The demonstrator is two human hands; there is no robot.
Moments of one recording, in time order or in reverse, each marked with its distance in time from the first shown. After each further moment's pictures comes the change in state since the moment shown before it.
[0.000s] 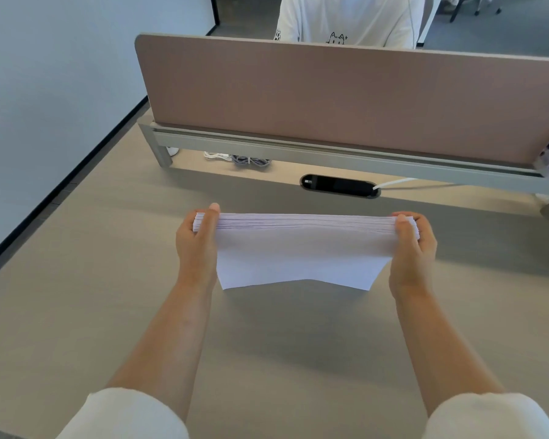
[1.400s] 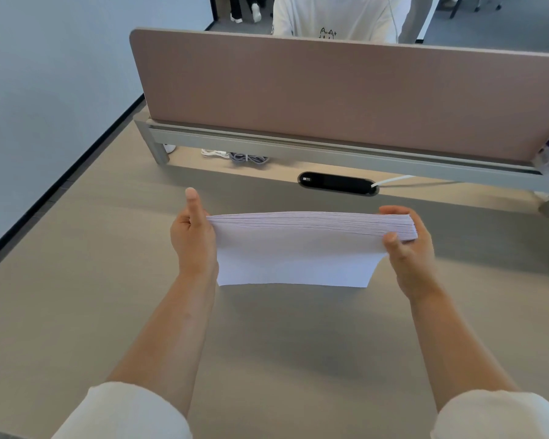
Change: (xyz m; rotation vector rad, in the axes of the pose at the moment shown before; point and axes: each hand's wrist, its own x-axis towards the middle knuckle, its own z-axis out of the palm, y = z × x) left_hand -0.001 0.013 0.013 0.125 0.191 -0.069; right_hand 0.007 0.001 -0.021 -0.087 -0.373 -0.067
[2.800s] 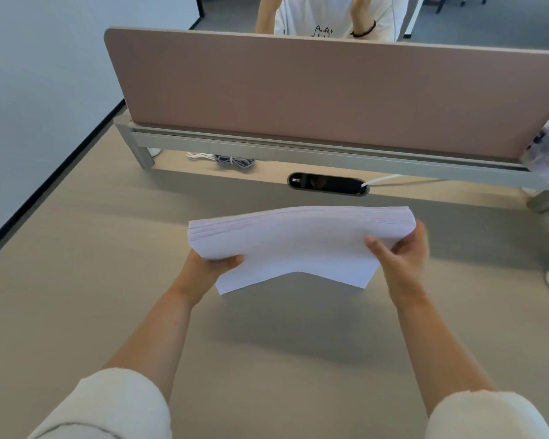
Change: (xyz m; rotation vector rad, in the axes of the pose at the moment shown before) left_hand 0.025 -0.071 -0.014 0.101 -0.761 0.024; right_hand 0.000 0.019 -0.001 0.022 0.265 0.095
